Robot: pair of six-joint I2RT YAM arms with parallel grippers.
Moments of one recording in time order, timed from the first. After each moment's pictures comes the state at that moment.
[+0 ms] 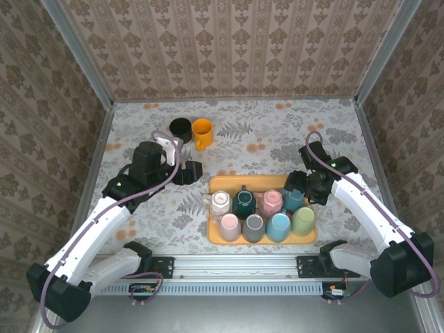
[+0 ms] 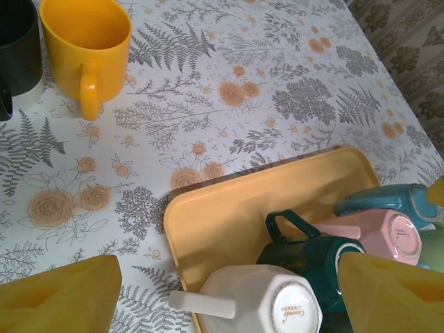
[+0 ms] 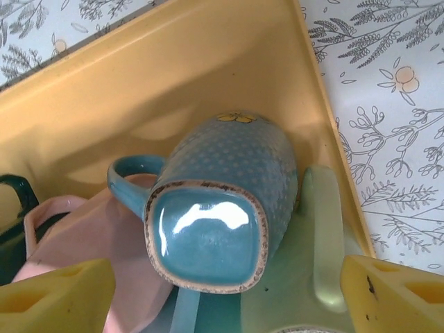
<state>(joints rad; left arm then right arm) -0.54 0.94 0.90 -0.56 0.22 -0.37 0.29 1.16 0.96 -1.10 -0.01 0.76</state>
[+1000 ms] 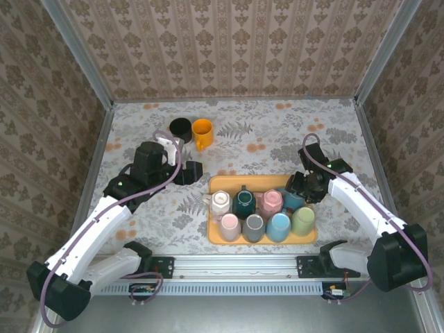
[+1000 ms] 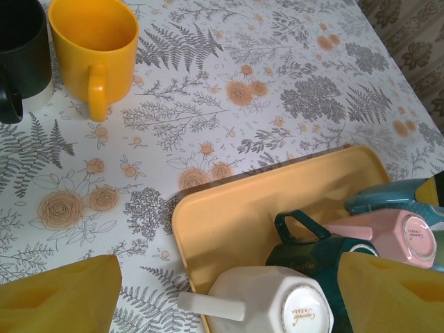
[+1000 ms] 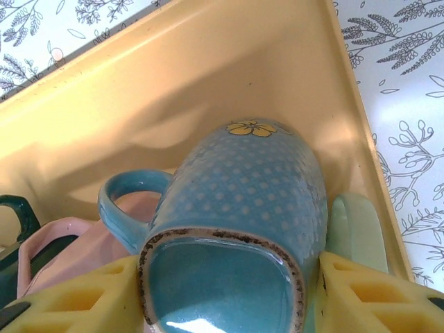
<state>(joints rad) -0.55 0.95 0.90 -0.56 0.19 -0.36 0.26 1.20 0.88 -0.97 -0.06 0.73</state>
